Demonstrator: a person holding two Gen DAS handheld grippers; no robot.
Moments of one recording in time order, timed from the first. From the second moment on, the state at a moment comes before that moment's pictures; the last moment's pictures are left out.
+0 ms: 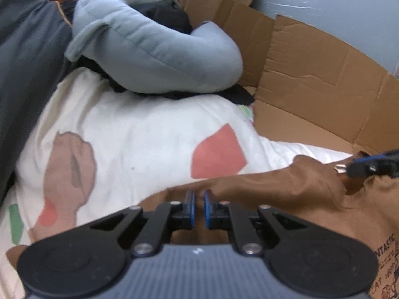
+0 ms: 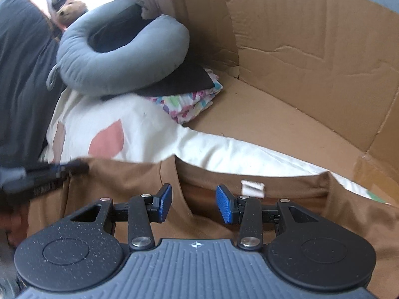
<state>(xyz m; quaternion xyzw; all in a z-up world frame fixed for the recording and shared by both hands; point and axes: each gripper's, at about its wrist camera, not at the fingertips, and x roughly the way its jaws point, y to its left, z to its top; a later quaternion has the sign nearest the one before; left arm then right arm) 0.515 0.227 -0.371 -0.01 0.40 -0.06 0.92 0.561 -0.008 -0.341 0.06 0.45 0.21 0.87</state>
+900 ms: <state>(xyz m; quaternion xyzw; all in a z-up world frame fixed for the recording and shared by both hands) 0.534 0.170 -0.383 -0.05 0.39 -0.17 0.90 0.614 -0.004 -0.365 0.19 0.48 0.18 0.83</state>
